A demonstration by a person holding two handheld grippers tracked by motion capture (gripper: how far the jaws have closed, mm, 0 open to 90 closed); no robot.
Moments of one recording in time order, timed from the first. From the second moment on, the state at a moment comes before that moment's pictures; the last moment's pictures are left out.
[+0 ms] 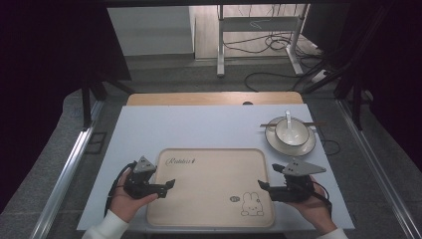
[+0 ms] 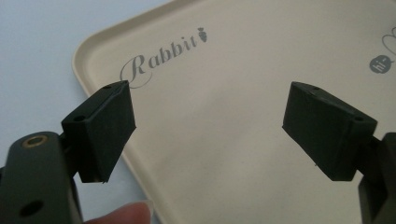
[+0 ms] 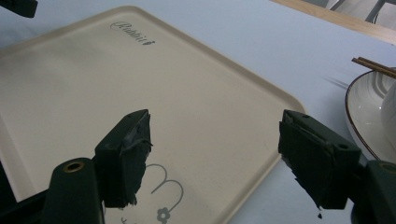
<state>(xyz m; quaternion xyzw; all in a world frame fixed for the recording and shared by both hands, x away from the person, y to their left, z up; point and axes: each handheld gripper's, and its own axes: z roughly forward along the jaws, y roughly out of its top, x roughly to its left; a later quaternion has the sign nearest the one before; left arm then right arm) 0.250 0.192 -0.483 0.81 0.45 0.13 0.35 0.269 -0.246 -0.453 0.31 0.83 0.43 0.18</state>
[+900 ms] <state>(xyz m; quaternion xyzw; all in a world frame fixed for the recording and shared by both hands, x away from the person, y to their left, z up) 0.252 0.190 -0.486 0.82 0.45 0.13 0.35 0.275 -0.252 -0.443 0.30 0.84 0.42 0.17</state>
